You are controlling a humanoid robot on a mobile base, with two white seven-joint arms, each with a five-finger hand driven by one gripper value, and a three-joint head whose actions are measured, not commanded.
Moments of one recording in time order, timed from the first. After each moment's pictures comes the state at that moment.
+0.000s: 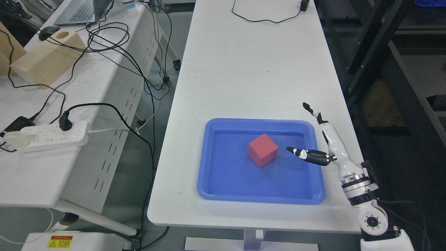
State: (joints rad) left arm 0.00 0.00 -0.13 0.00 0.13 -0.12 -0.17; right arm 0.04 -0.09 0.01 -1.55 0.36 -0.46 0.12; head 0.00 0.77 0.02
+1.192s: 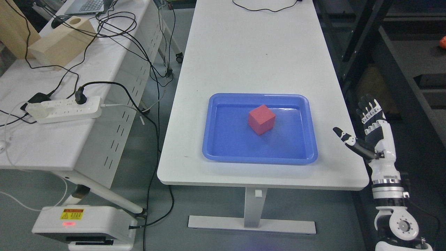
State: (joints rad) left arm 0.00 0.00 -0.13 0.00 0.13 -0.12 -0.17; right arm 0.07 -0.09 -0.11 -1.55 -0.15 -0.31 0.13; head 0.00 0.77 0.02
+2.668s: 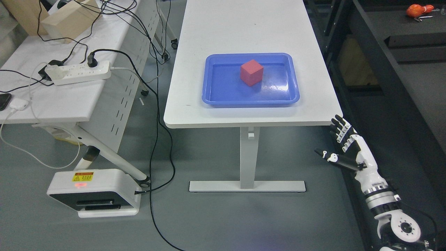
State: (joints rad) left arm 0.00 0.00 -0.13 0.00 0.13 -0.12 -0.17; right arm 0.09 -0.09 -0.13 -1.55 -0.12 -0.14 0.36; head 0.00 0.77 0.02
